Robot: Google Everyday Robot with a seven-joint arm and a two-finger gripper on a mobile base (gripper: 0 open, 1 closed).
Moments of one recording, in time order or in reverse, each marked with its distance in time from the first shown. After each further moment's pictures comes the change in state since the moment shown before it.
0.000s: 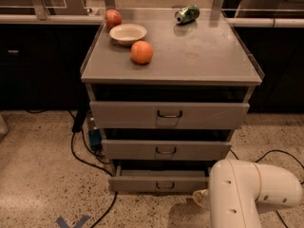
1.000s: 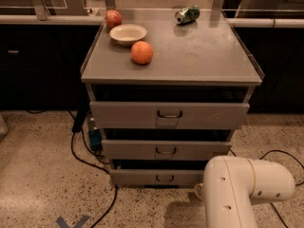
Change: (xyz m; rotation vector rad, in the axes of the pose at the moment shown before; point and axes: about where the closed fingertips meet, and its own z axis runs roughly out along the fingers) arm 0.017 -0.033 0.015 -0.002 0.122 -0.074
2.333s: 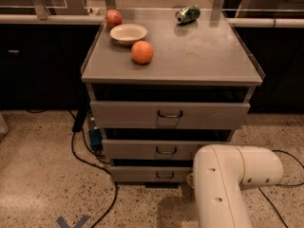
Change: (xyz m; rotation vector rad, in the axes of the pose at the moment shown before) arm -0.041 -0.049 0.008 -0.002 0.011 -0.147
